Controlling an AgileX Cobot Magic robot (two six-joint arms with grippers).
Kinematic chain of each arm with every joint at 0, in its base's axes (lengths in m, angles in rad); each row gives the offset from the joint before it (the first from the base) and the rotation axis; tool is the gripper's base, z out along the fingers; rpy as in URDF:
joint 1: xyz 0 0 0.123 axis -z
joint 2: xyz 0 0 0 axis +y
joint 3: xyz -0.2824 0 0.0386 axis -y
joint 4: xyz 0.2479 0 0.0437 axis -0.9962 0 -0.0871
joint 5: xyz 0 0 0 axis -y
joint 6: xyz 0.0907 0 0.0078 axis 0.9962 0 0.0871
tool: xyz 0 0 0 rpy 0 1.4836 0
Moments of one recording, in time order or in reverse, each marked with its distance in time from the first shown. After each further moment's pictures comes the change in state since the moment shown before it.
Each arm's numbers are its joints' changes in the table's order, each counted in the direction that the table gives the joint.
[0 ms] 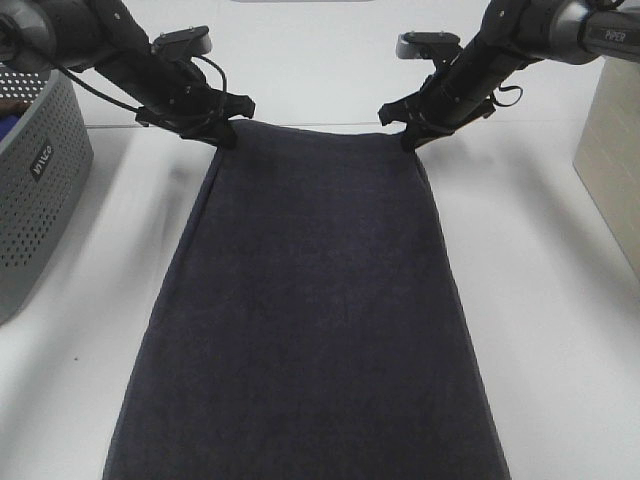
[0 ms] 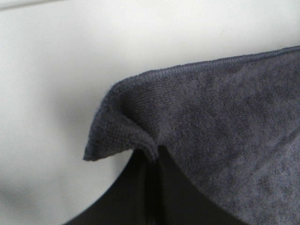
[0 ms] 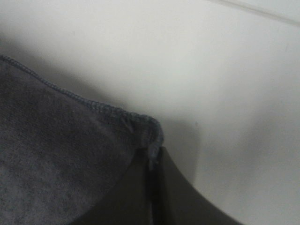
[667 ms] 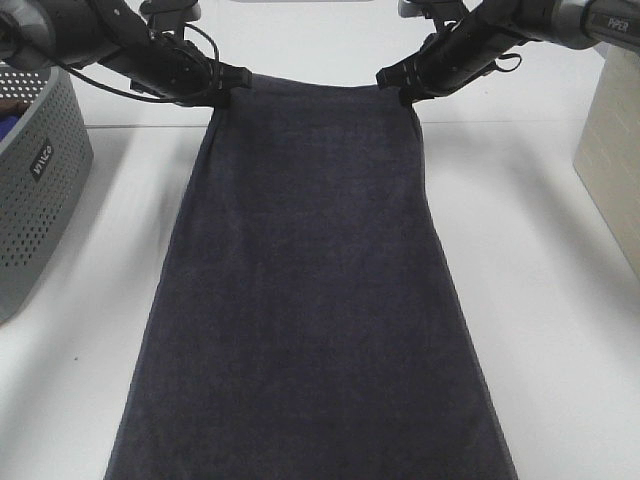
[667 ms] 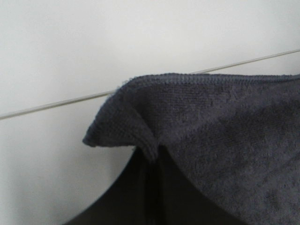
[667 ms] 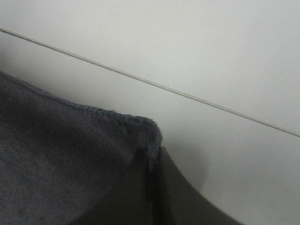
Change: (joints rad) left arm 0.000 0.000 0.011 -0.002 0.248 0.018; right arm 0.000 0.000 0.062 -0.004 0.152 -0.028
